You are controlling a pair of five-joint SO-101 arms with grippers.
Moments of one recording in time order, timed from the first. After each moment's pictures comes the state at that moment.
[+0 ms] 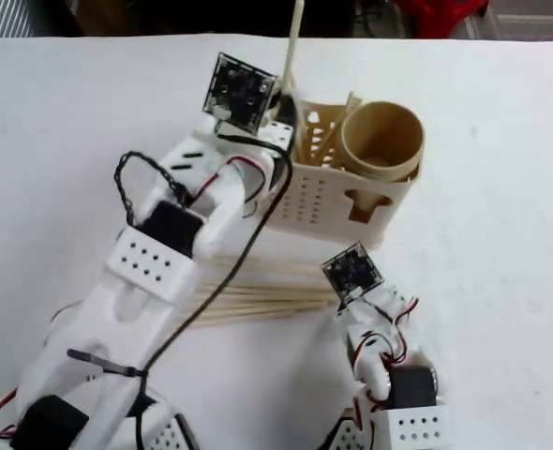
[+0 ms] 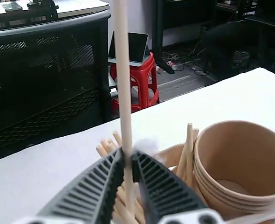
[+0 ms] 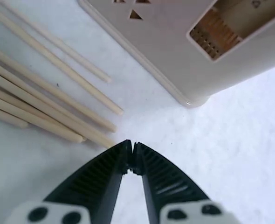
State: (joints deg) left arm 21.8 -25.5 27.5 23.1 -0.7; right arm -7.0 -102.5 96.4 62.0 30.4
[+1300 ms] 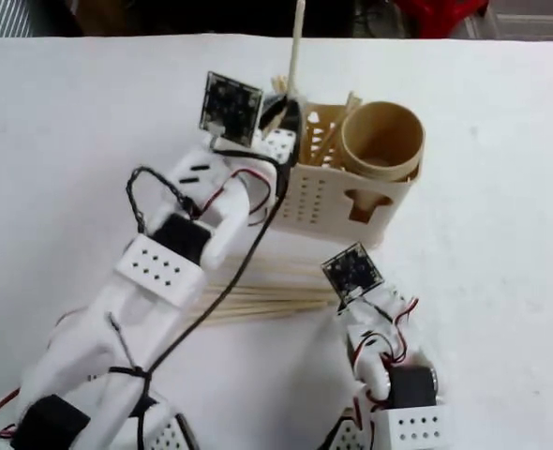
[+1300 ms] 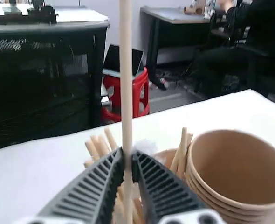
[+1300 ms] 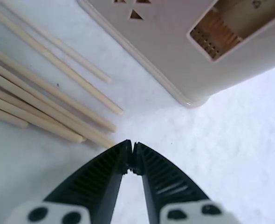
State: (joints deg) left arm 22.7 -25.6 37.4 10.0 5.4; right arm -7.0 -102.5 96.4 62.0 30.4
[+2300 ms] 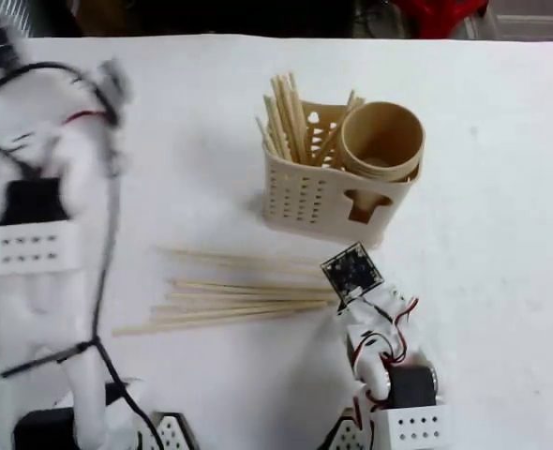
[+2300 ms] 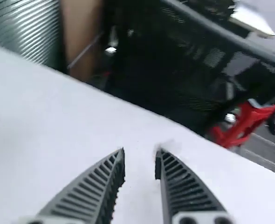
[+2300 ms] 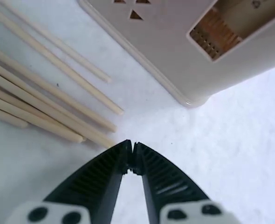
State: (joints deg) left arm -15.9 -26.4 16.5 47.2 23.7; right arm -7.0 -102.5 96.4 62.0 30.4
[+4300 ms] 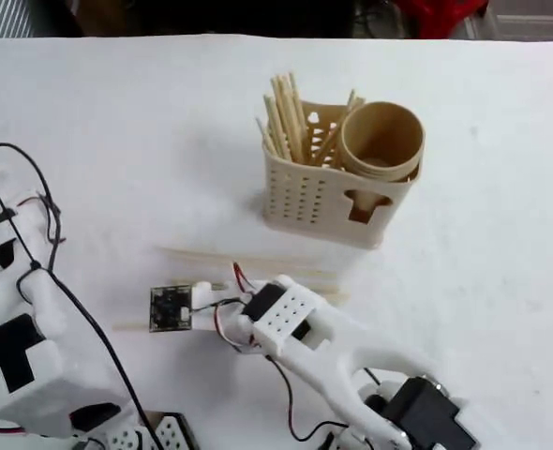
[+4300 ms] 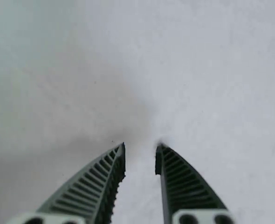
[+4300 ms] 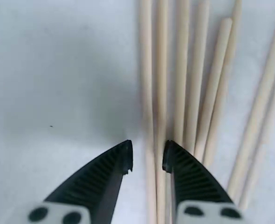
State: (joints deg) left arm -37.8 4.4 34.5 29.3 11.2; right arm -50.8 -12.7 52.8 42.7 46.5
